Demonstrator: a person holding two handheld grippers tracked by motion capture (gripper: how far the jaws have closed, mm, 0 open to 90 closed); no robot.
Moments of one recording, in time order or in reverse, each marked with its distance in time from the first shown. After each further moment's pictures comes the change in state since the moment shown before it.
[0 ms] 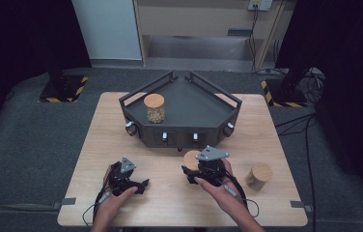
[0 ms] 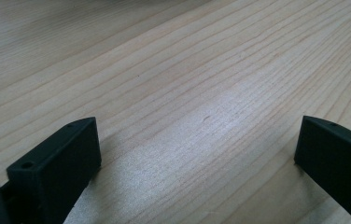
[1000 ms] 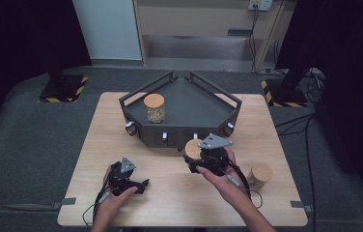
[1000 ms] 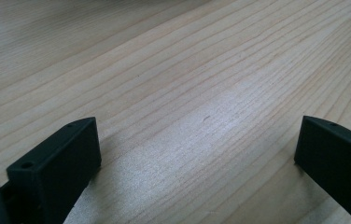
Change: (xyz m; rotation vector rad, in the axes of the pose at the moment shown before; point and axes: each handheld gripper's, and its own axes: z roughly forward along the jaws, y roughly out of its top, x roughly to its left) left arm 0.000 0.000 0.000 0.000 0.000 0.000; right arm -0.008 0.032 -0.015 -0.023 -0.024 -0.009
